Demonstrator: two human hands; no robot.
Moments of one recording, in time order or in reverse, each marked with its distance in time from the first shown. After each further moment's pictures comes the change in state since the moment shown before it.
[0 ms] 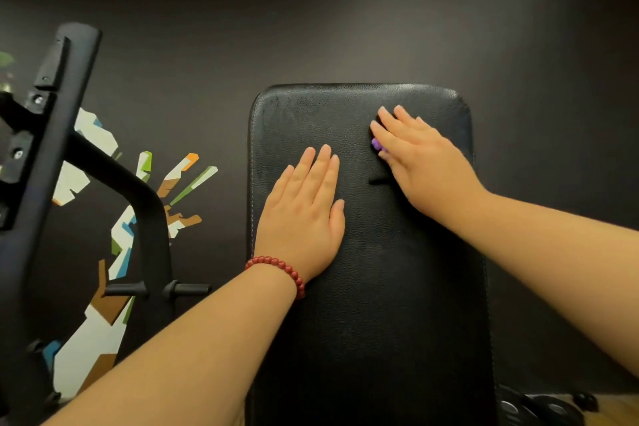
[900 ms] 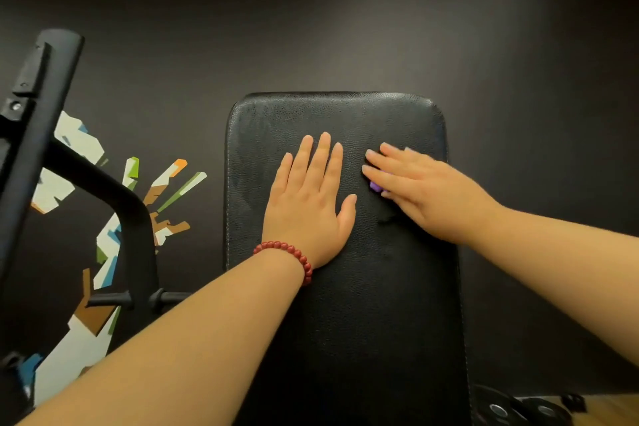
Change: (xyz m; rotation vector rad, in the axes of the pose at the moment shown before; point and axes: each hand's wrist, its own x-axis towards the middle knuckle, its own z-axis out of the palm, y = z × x) left_hand 0.028 0.030 0.003 0.031 -0.090 -0.032; right_hand -0.036 0.036 -0.015 0.003 -0.117 -0.262
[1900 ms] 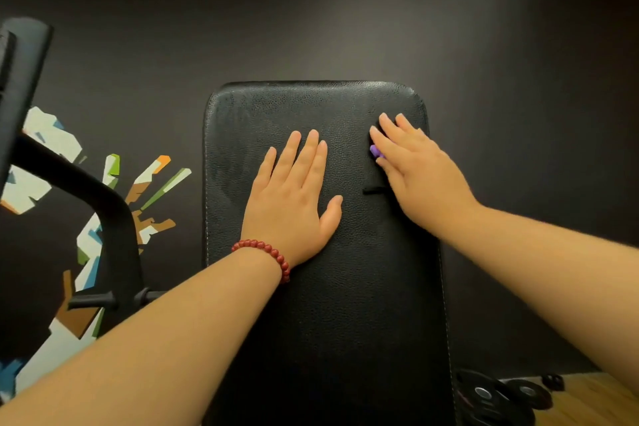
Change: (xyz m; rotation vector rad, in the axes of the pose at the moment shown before) left_hand -0.005 0.000 -0.004 -0.002 -0.048 0.065; right_hand -0.001 -0.010 0.006 0.043 0.154 0.405
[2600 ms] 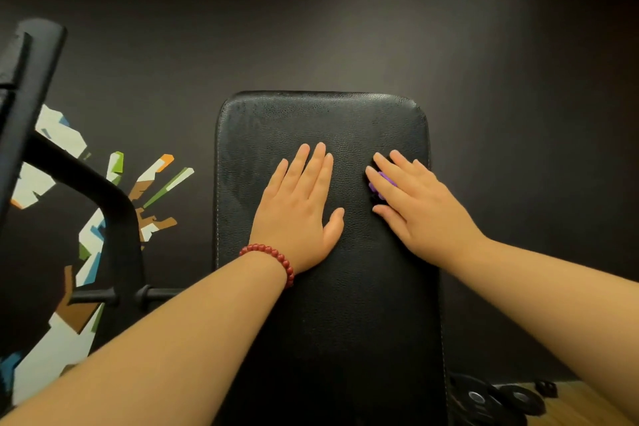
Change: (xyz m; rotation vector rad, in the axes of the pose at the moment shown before) left_hand -0.006 -0.001 -0.003 -0.033 -0.014 0.047; right_hand -0.032 0.003 0.000 -0.066 -0.087 -0.201
